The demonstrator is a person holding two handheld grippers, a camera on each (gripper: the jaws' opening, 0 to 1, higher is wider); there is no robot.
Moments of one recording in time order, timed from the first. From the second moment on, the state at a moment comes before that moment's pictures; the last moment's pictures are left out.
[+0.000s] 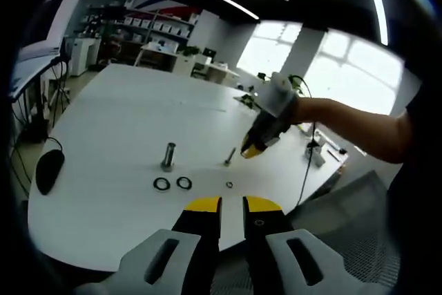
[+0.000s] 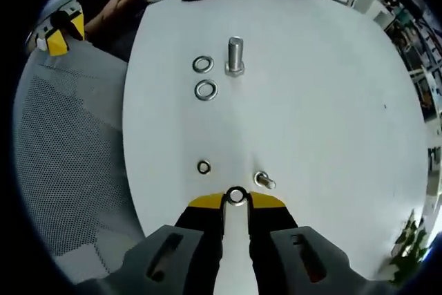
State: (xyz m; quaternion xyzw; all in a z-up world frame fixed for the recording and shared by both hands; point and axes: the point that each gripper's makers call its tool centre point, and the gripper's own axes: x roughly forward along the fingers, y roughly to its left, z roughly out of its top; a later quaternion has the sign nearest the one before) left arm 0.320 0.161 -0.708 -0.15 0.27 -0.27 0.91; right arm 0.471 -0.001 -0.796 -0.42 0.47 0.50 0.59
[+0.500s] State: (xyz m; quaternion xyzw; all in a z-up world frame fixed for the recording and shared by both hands) left arm 0.319 0.161 -0.709 -0.15 0.27 -0.27 0.91; right arm 0.498 -0.001 -0.789 -0.46 0.44 0.50 0.58
